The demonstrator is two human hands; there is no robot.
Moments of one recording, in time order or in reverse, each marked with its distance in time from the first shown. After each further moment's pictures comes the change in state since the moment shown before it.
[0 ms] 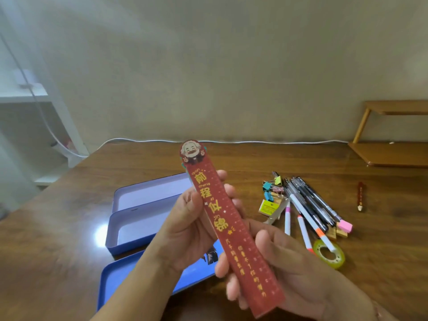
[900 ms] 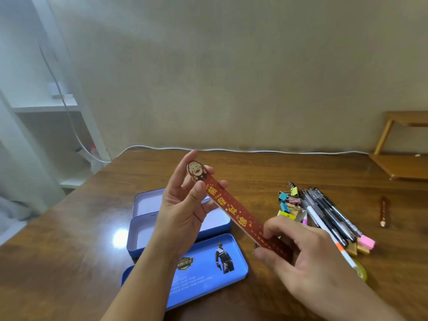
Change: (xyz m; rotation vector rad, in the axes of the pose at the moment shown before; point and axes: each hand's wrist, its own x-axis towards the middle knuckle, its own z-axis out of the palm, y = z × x) left_hand -0.003 0.038 -0.008 0.540 0.399 0.409; right_hand -0.010 -0.011 -0.001 -1.704 0.670 -0.238
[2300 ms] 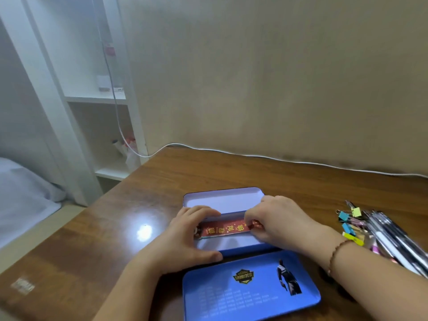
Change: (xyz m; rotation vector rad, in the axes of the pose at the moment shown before) left_hand -0.041 0.060 -0.131 1.425 -0.230 -0.238; right_hand 0.141 -0.007 0.109 -0.705 -0.404 -0.371
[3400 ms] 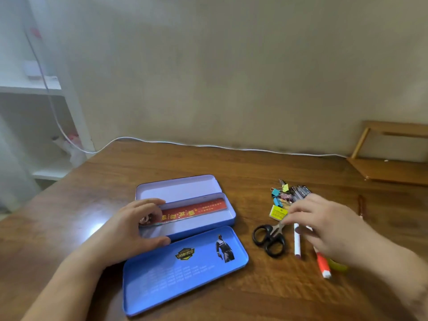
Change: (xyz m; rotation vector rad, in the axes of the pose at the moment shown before) left_hand 0.003 0.000 0.010 0.082 0.062 0.095; right_hand -0.187 0.064 -0.043 0.021 0.076 0.169
